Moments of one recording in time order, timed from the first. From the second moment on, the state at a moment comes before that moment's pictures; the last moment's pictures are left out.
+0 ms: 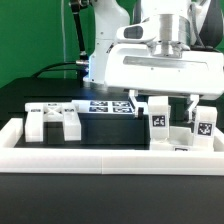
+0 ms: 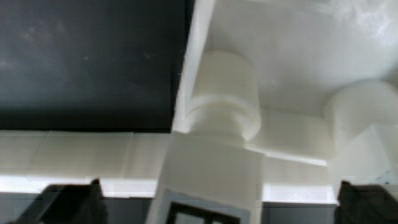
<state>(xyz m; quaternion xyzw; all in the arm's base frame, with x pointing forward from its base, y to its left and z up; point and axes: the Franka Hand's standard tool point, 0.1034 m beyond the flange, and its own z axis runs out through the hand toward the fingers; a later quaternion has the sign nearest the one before) 0.595 0.047 0.062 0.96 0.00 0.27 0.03</state>
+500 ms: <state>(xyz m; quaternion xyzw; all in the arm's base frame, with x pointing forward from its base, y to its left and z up) 0.602 0.044 0.094 0.97 -0.01 0.26 0.02</state>
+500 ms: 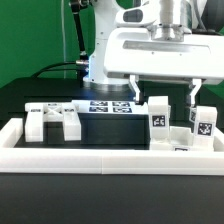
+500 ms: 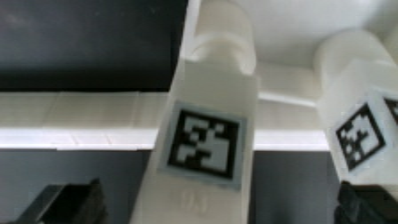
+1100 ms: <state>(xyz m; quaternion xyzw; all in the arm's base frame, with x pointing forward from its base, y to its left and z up) 0.605 0.043 0.090 1.00 -0.02 0.09 -0.01</state>
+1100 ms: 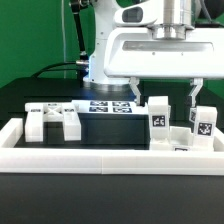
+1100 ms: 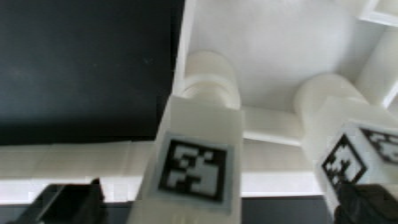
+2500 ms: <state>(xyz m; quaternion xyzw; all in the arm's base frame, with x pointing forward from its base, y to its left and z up) 0.617 0.031 0.087 1.00 -0.03 -0.06 -0.03</state>
